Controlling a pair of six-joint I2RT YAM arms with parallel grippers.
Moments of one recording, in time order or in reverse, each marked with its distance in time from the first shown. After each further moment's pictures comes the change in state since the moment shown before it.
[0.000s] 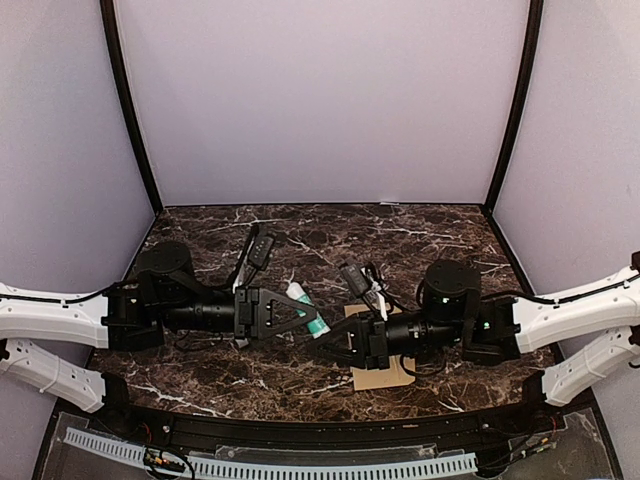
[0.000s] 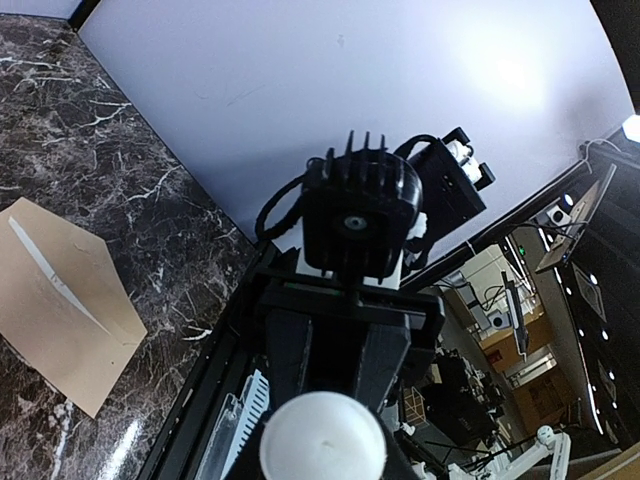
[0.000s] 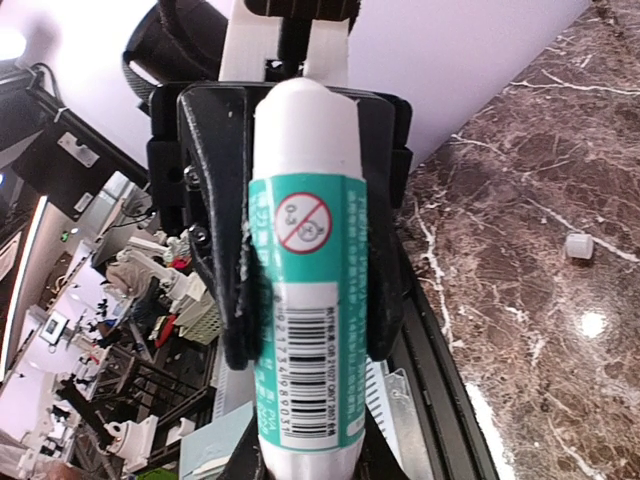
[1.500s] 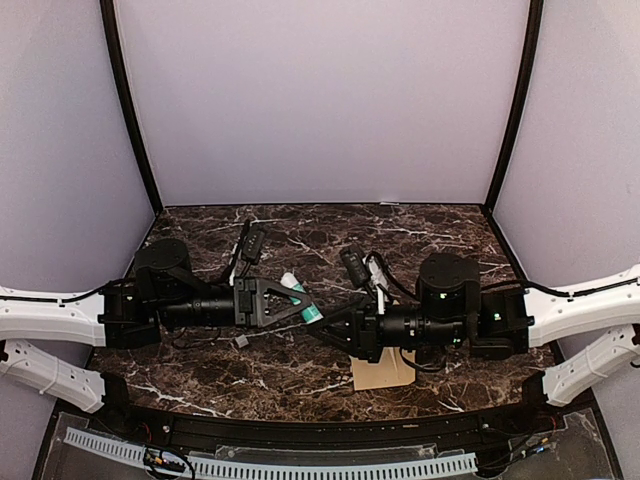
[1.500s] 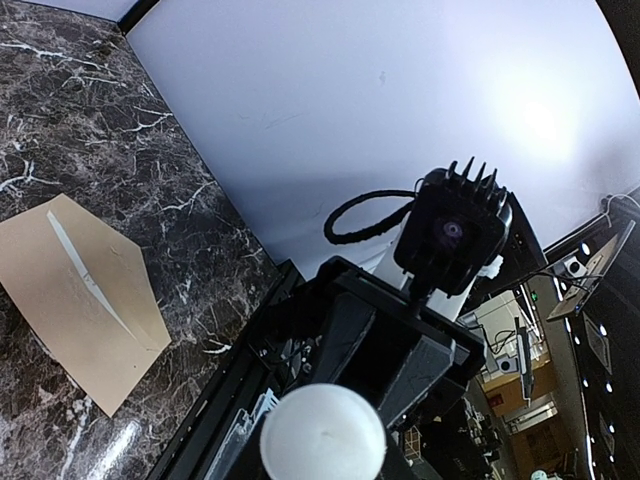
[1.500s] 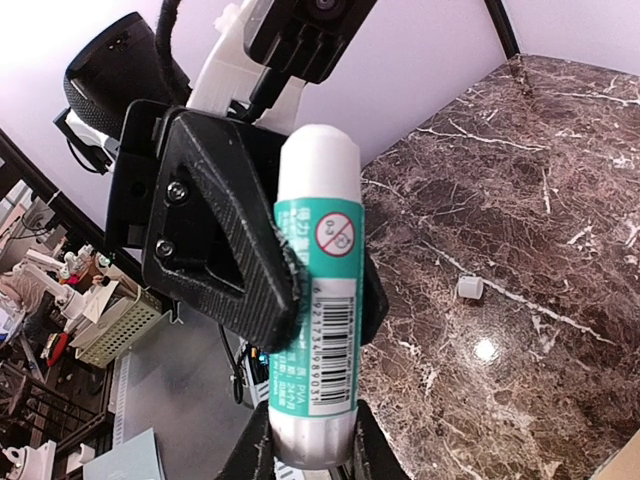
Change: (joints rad) left arm 0.026 -0.020 0.003 -0.038 -0.080 -0.075; right arm 0.045 -0.033 0.098 -0.219 0.272 -0.182
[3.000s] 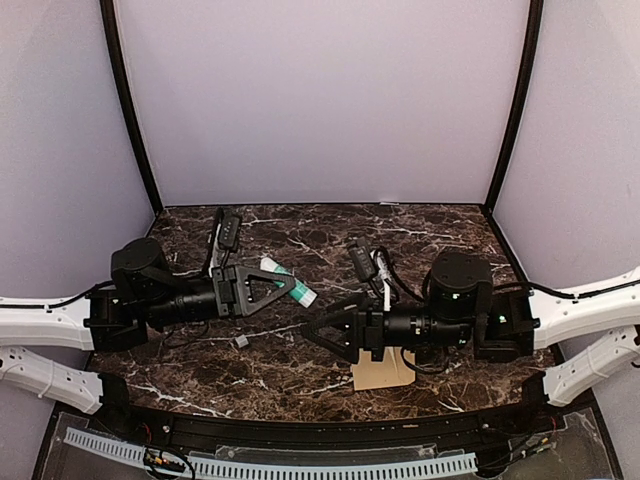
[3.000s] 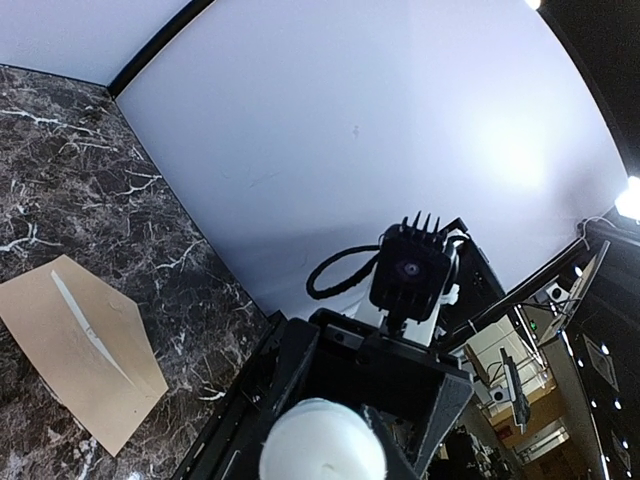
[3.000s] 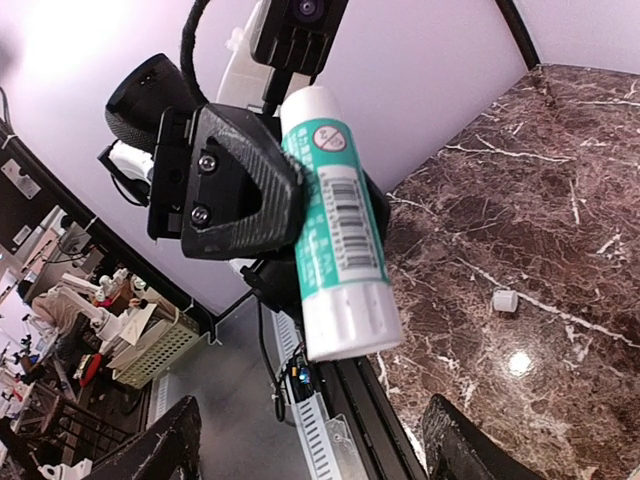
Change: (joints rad) left arm 0.005 -0.100 -0.039 0.068 -0.087 0.027; right arm 0.022 -0.031 -0.020 0.080 -0.017 0.085
